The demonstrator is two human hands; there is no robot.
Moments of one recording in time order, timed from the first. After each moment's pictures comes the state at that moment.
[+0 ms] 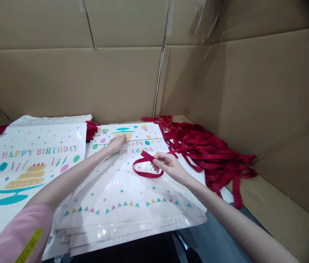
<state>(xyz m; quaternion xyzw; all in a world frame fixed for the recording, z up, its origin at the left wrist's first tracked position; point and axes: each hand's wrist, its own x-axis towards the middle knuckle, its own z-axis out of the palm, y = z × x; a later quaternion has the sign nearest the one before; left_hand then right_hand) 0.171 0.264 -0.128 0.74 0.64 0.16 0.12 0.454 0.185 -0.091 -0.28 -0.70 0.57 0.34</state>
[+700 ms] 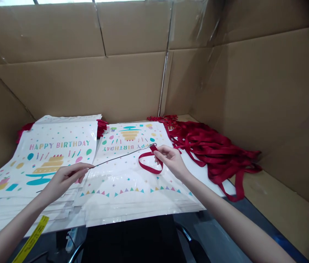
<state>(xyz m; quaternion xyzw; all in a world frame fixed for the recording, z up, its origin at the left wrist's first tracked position) 0.108 -0.003 -0.055 0.66 0.66 0.29 0.22 0.440 0.157 -0.091 -0.27 -0.64 0.56 0.46</state>
